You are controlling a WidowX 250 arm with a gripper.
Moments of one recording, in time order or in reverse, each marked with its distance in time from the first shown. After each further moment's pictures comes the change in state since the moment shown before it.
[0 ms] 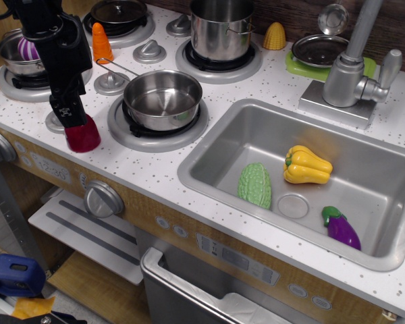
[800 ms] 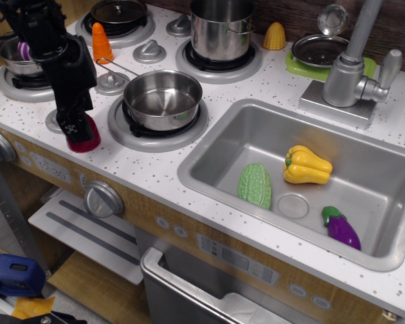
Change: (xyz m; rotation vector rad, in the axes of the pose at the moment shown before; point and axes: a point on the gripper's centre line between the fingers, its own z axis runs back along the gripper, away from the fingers) arm -0.003 -0.005 -0.029 -0.019 -0.057 -0.014
